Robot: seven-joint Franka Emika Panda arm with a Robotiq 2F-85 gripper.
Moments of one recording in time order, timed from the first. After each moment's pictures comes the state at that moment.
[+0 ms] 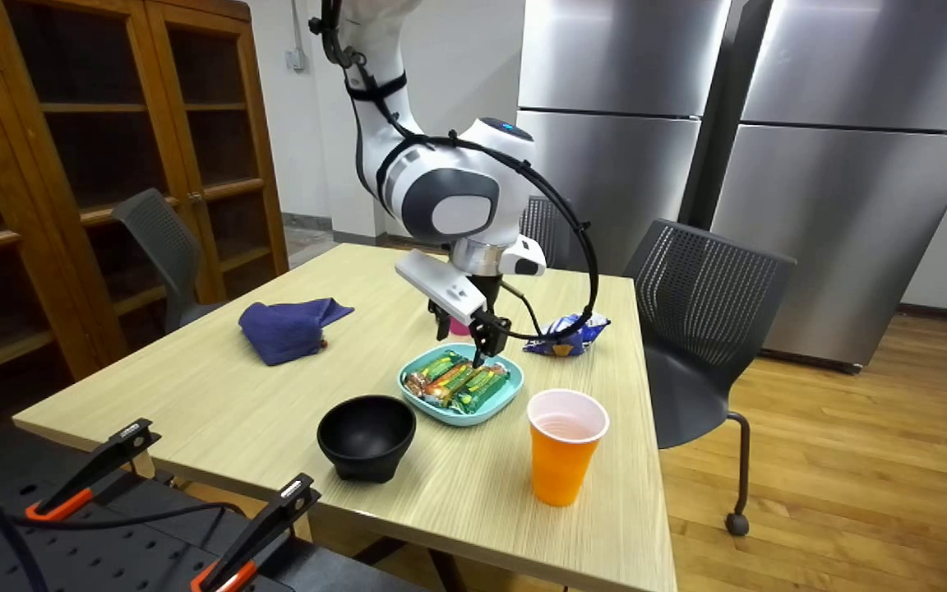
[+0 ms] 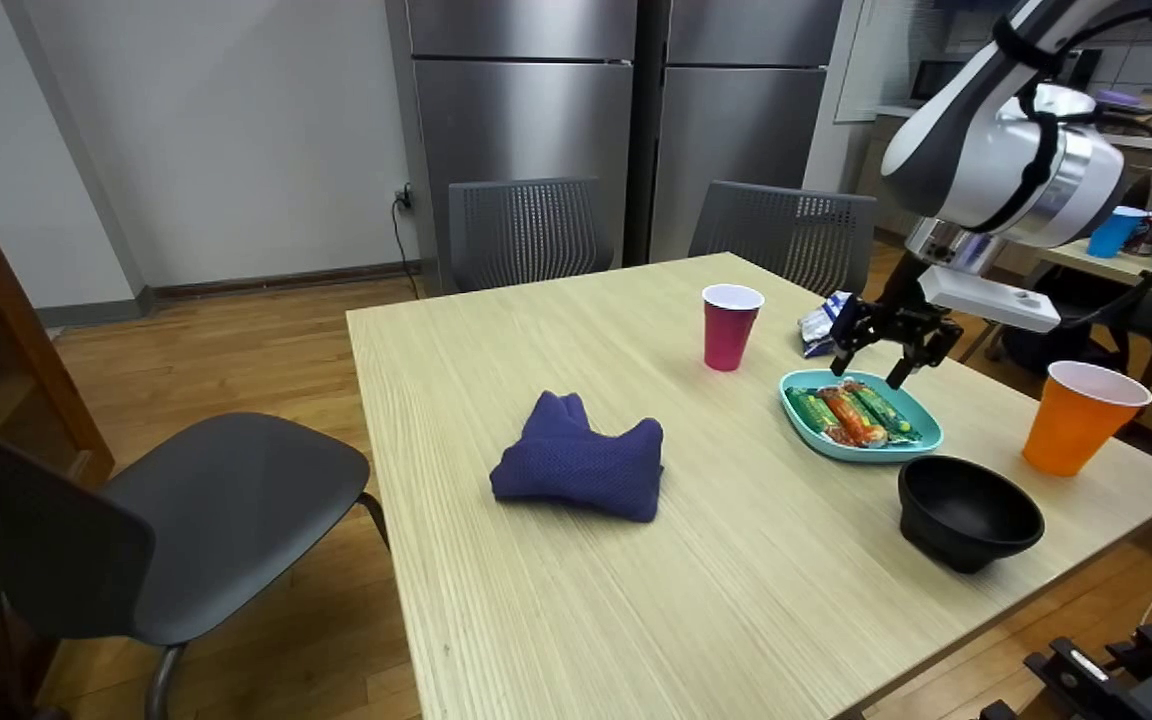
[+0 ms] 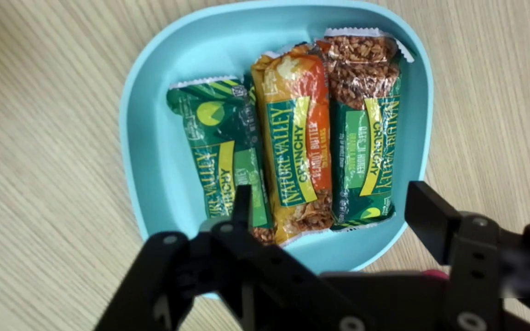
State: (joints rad) arm -0.42 0.63 0.14 -2.13 0.38 2.80 -0.34
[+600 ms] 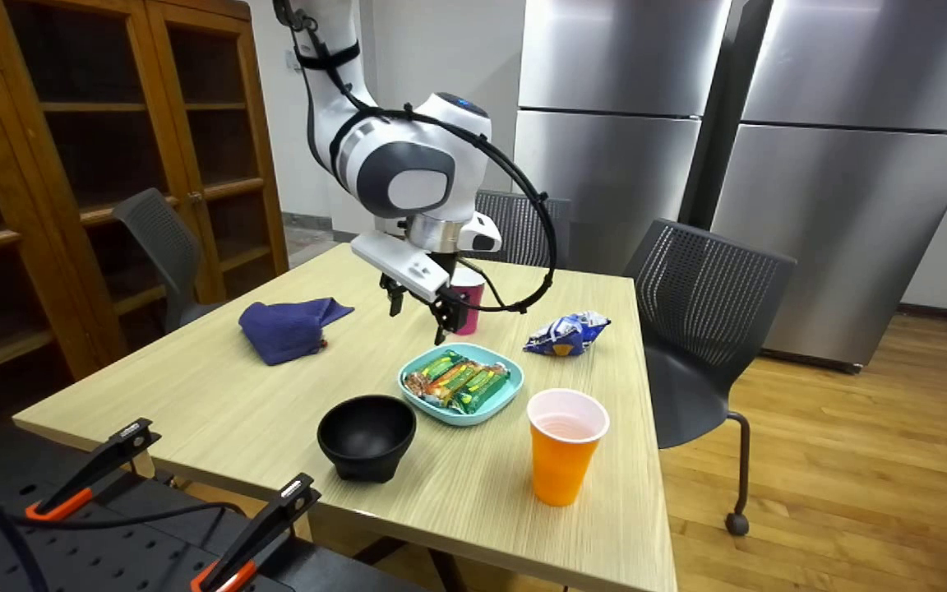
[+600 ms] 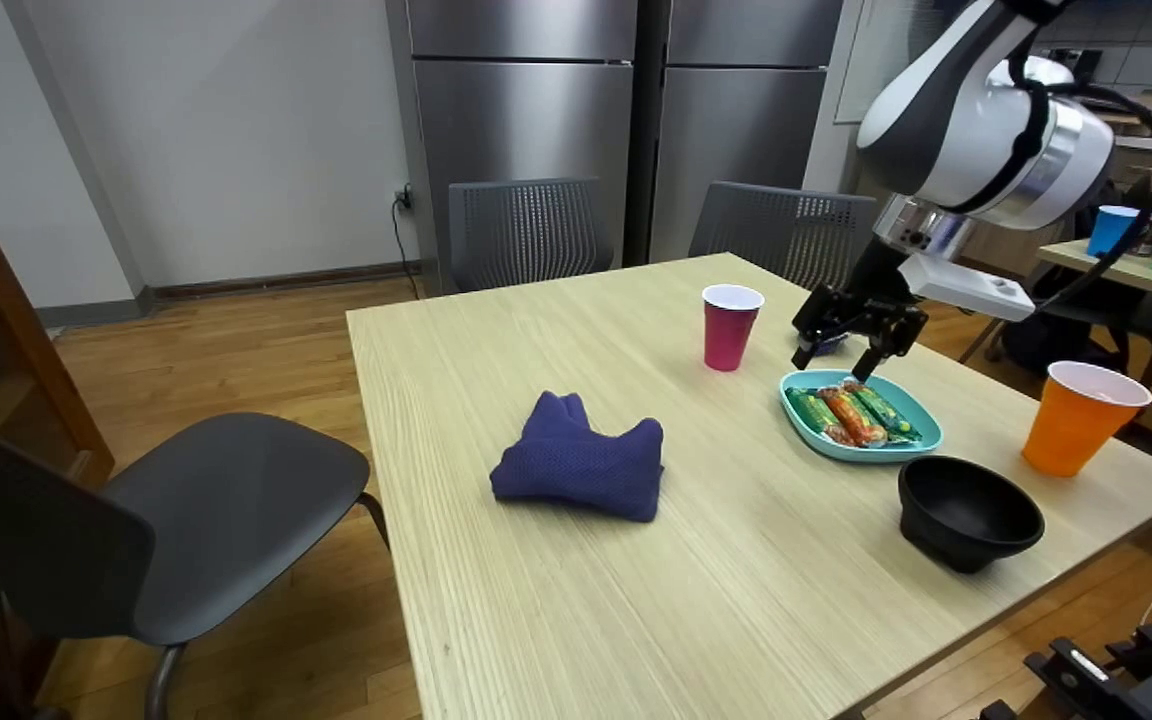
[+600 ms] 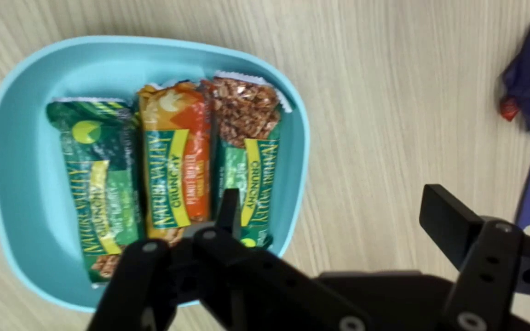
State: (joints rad) arm -0.42 0.55 0.25 -2.22 0.38 2.80 -0.42
